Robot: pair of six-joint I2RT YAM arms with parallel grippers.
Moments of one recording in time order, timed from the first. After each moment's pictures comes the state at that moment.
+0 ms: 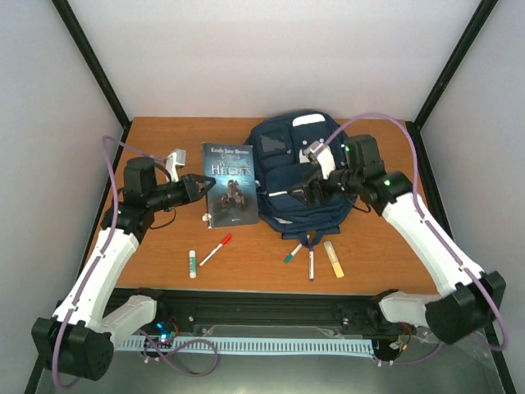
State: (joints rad) left arm -0.18 0.98 0.90 -0.42 0.62 -0.62; right arm 0.41 1.29 1.25 -0.67 -0.64 -0.14
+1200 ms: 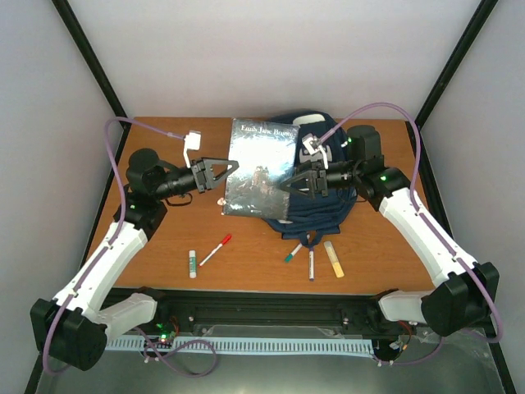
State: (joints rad) left arm -0.32 1.04 0.91 0.15 0.88 -0.81; right arm 0.39 1.29 1.21 -0.41 -1.19 0.19
